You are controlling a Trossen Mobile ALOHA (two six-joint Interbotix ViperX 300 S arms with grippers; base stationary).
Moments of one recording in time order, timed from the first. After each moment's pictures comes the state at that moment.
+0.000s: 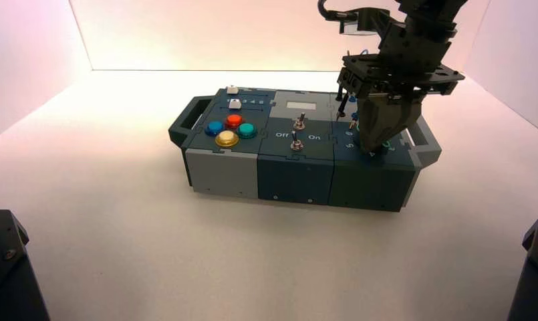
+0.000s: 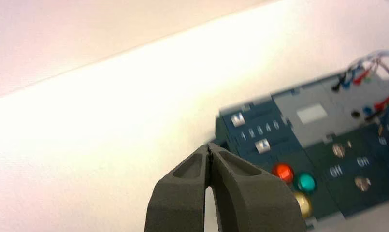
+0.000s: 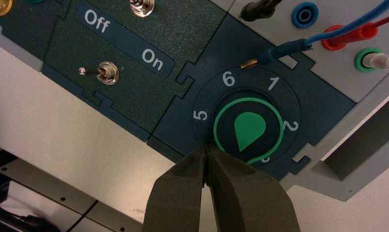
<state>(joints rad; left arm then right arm) -0.36 -0.63 0.97 -0.14 0.35 0.25 0.57 -0.15 0.94 0.19 0.65 0.03</state>
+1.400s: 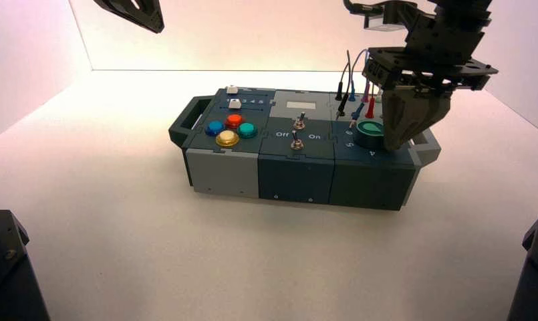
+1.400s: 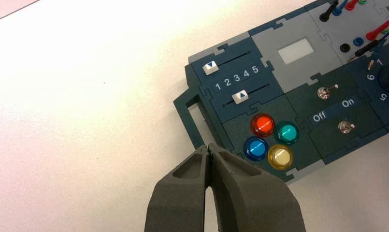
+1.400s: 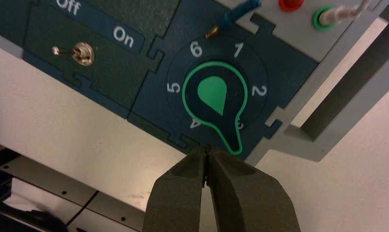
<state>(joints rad) -0.42 -0.47 0.88 -0.14 0.55 0.26 0.50 -0.24 0.97 0.18 0.72 0.04</state>
